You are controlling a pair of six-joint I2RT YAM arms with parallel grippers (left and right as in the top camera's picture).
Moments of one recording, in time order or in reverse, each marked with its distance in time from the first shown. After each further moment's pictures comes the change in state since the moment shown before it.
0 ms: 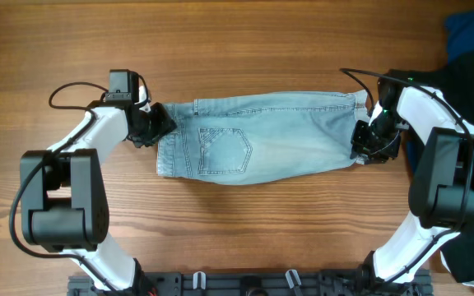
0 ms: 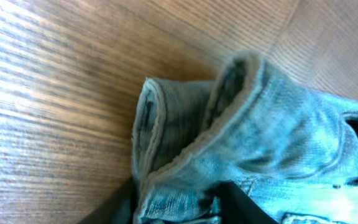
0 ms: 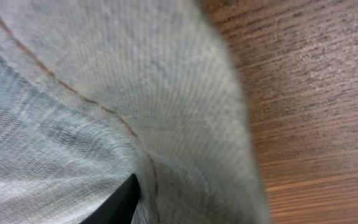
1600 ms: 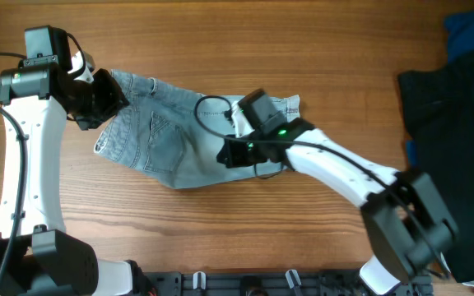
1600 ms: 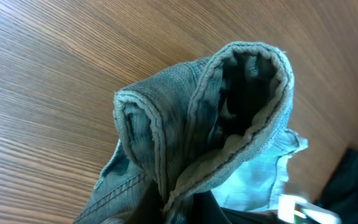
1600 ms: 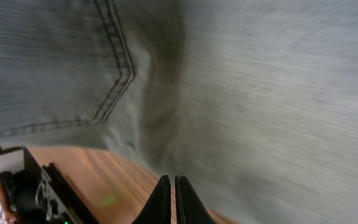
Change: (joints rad) left arm 0.167 -0.286 0.451 -0.655 0.027 0.032; right arm 0.799 -0.162 -0.150 0.698 -0.431 0.304
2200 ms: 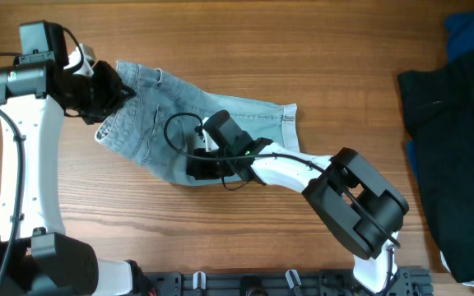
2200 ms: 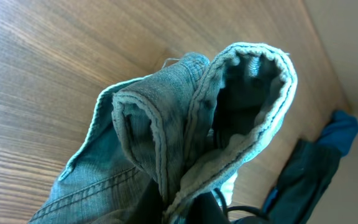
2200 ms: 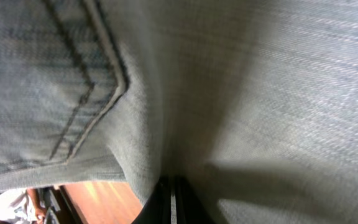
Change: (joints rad) left arm 0.000 0.000 0.045 0.009 0.120 -0.065; right arm 0.142 0.210 -0.006 0.368 -0.011 0.207
